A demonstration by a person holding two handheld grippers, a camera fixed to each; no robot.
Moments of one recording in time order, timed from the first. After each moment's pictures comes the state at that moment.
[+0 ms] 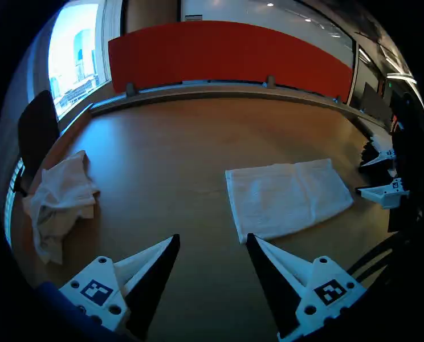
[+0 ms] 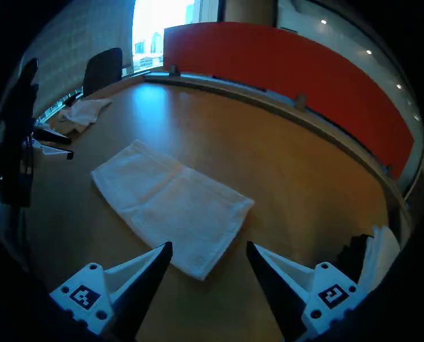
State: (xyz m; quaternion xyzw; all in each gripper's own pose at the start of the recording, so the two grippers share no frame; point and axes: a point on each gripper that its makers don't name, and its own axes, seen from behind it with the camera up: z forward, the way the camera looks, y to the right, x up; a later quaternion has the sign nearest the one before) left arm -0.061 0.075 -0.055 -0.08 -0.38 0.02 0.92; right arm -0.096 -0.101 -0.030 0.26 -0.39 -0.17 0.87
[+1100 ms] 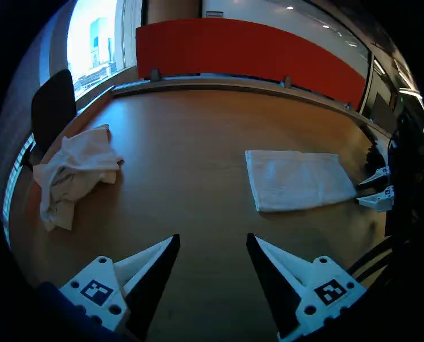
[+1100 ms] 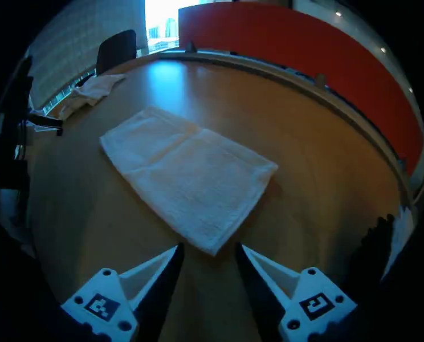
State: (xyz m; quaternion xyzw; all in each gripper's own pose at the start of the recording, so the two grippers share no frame) left arm -0.066 0.040 -0.109 -0.04 -0.39 -0.01 0.92; right arm -0.140 -0.088 -0.060 0.29 -0.44 -0.17 0.83
